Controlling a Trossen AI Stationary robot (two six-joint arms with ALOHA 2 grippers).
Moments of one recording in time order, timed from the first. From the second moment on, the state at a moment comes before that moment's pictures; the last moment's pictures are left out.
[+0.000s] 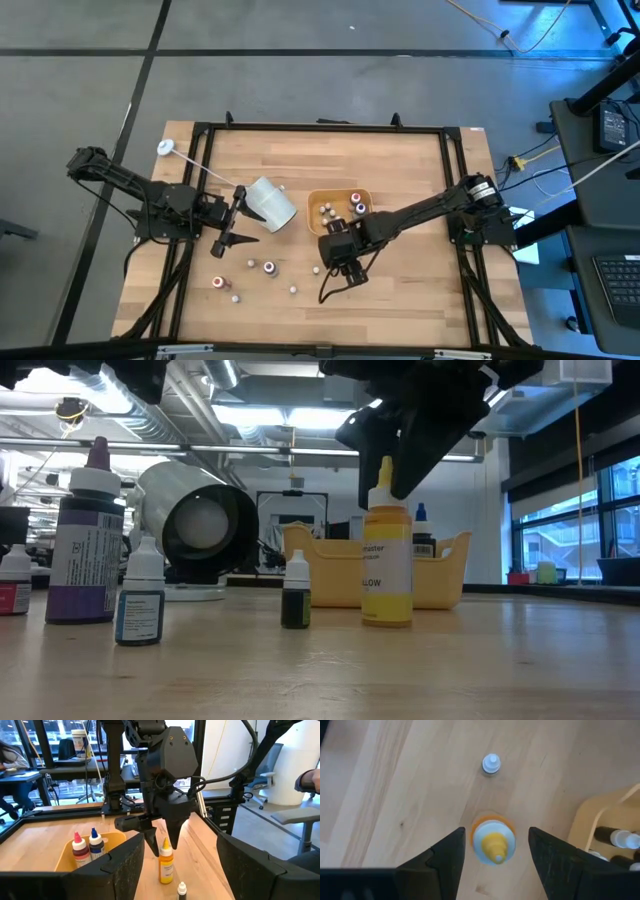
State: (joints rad) left arm -0.35 0.62 0.37 0.22 -0.14 -0.03; right arm 0.30 1.94 1.53 -0.80 -0.02 -0.06
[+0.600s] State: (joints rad) left arm -0.35 0.62 0.37 0.21 -0.14 -0.03; right arm 0.30 1.94 1.53 -0.80 -0.02 -0.05
